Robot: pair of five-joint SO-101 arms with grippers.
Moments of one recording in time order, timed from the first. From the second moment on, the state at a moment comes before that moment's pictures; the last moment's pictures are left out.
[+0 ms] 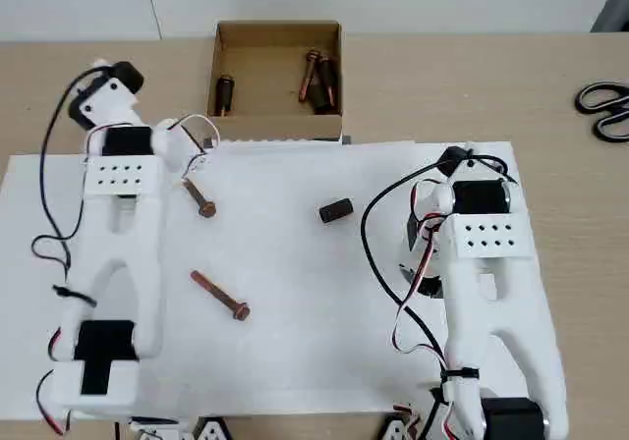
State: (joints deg) left arm -4.7 3.8 6.5 71.6 44.1; right arm -5.1 -22.0 26.8 94.4 -30.5
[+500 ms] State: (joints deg) left arm -4.4 19.4 0.8 70.7 44.1; right arm -5.1 -22.0 26.8 93.5 -30.5
